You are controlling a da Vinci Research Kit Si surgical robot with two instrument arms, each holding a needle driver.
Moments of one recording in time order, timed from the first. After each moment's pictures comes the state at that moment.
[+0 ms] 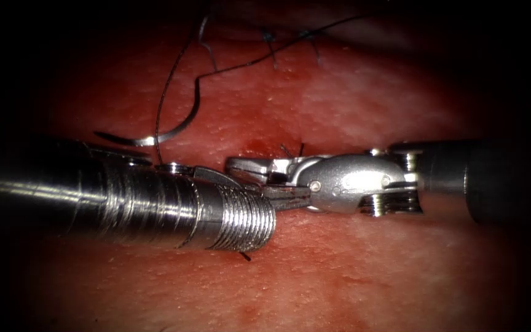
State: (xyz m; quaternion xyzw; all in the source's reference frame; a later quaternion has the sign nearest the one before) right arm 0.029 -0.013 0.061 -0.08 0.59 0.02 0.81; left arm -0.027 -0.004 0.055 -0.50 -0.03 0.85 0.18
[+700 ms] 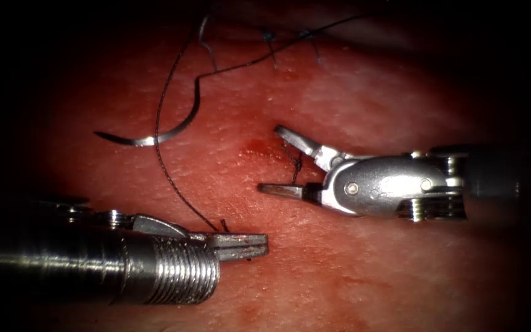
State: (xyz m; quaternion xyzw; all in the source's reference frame) right arm 0.023 -0.011 0.057 -0.08 0.59 0.06 0.80; left arm -0.022 -0.009 0.050 -0.51 -0.03 0.84 0.17
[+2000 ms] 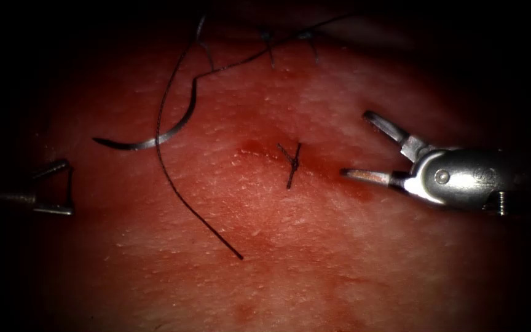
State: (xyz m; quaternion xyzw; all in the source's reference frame) right arm 0.016 -0.010 0.056 -0.08 0.58 0.13 0.80; left arm 0.004 -0.012 0.062 -0.48 -0.09 0.81 0.32
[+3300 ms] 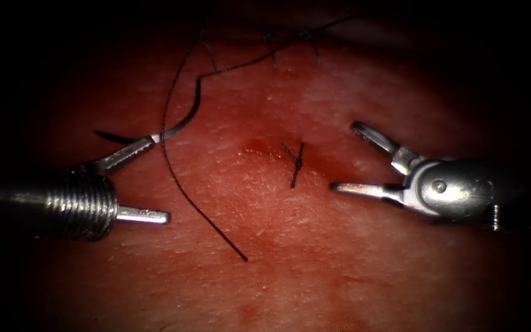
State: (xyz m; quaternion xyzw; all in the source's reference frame) right arm 0.018 -0.011 0.055 0.05 0.53 0.11 0.84; left arm -0.017 -0.003 0.050 -0.56 -0.01 0.78 0.29
